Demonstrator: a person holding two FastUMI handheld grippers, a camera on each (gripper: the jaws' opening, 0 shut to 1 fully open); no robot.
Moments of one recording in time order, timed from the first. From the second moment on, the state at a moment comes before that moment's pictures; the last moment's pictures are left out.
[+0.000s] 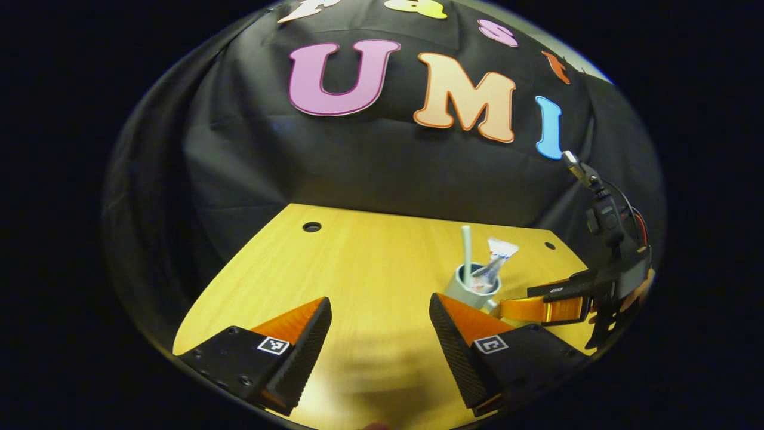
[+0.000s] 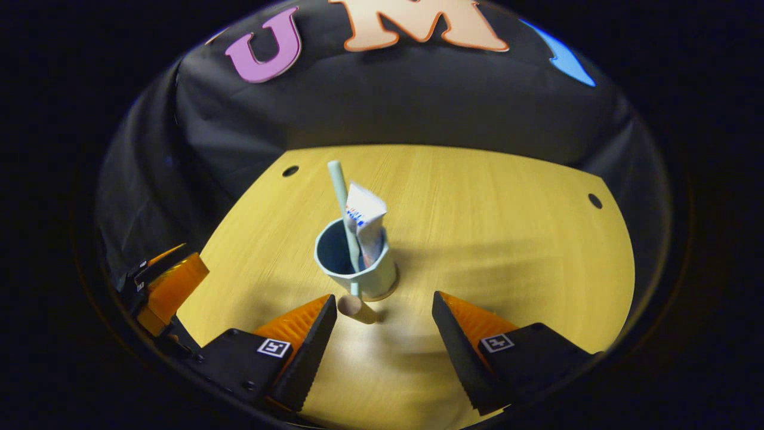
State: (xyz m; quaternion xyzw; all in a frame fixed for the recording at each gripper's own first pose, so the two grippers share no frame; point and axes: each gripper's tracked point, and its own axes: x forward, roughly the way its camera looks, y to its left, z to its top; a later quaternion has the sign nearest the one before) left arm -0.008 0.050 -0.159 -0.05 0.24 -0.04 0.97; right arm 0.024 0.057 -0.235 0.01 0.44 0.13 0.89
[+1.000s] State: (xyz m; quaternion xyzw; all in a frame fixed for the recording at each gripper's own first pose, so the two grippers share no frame) left arm -0.005 -0.040 -0.023 -0.02 0.07 -0.04 1.00; right arm 0.020 -0.063 -0.040 0.05 0.09 0.05 0.99
